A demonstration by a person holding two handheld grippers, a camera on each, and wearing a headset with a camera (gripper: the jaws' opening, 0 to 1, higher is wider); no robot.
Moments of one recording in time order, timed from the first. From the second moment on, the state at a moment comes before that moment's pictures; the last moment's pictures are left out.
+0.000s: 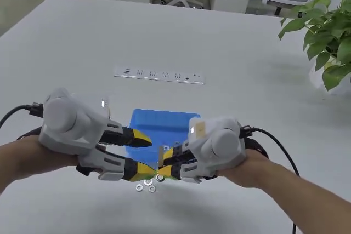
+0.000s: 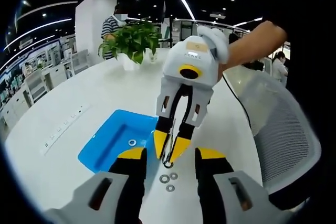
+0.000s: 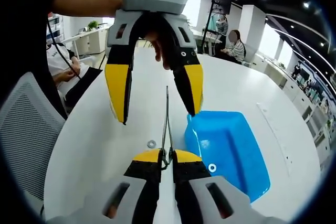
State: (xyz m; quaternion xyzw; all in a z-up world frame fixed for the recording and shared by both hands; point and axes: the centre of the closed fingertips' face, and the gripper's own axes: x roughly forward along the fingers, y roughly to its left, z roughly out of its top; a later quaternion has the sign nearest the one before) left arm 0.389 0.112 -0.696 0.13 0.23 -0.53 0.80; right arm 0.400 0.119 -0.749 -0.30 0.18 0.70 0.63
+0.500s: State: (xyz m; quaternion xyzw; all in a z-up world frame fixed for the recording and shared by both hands) left arm 0.381 0.127 -0.692 0.10 0.23 -0.49 0.83; right arm 0.408 0.123 -0.720 -0.30 0.16 0.70 0.64
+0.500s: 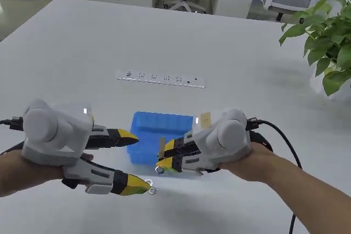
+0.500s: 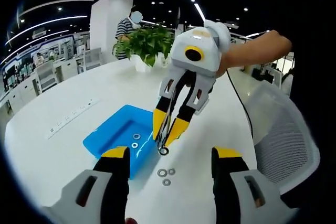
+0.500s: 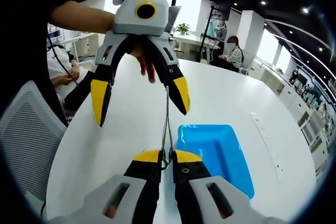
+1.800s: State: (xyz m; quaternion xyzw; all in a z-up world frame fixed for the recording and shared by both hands) left arm 0.379 0.151 -0.680 0.06 0.22 -0.45 0.86; right arm 0.455 0.138 -0.716 -0.29 0.14 0.70 0.64
